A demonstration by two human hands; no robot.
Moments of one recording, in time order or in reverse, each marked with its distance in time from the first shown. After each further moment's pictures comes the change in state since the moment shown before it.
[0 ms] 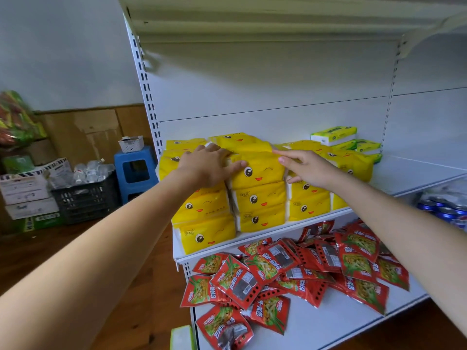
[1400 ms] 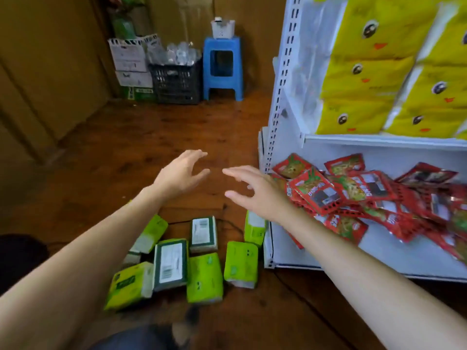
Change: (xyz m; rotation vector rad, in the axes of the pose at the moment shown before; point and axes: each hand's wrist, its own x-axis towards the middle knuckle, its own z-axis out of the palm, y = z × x) left_hand -0.245 -0.201 0.189 -0.349 -0.063 -0.452; right_hand -0.104 -0.048 0.352 -0.002 -0.367 -0.385
